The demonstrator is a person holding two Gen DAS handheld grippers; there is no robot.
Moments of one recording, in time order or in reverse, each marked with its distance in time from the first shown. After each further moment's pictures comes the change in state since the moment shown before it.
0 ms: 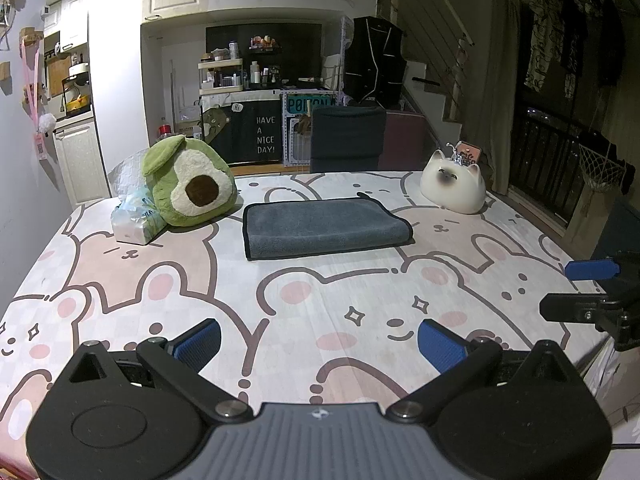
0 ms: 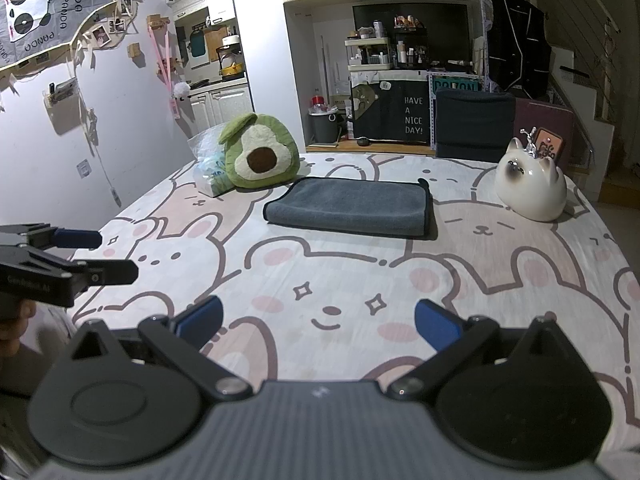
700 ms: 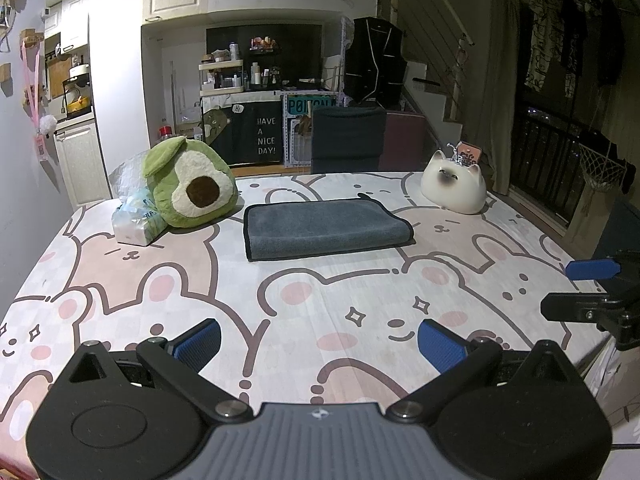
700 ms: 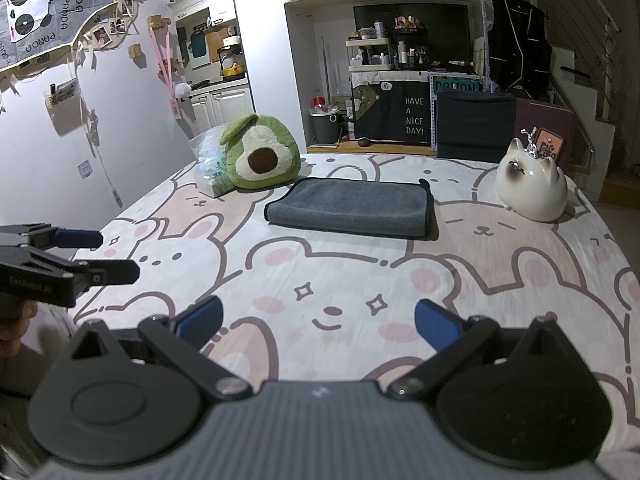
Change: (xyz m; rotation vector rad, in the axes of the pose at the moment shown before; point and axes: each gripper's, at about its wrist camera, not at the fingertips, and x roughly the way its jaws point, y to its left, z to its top) left arm -0.002 0.000 0.002 0.001 -0.002 0.001; right arm 0.000 0.000 0.000 0.001 -0.001 0.001
